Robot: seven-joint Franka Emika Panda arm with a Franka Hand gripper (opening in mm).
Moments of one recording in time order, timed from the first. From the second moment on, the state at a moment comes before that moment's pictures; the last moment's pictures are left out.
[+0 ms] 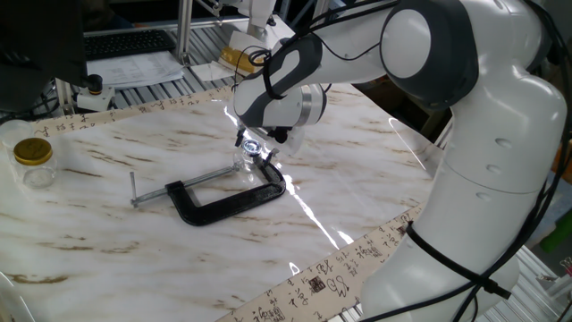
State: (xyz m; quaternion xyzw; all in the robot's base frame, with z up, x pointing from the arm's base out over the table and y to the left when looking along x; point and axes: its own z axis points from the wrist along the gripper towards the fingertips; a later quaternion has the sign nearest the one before) arm 0.530 -0.055 0.116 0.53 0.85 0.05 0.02
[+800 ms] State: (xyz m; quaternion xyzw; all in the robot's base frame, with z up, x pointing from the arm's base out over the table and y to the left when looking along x) arm 0.528 -0.050 0.126 0.49 0.87 0.04 0.03
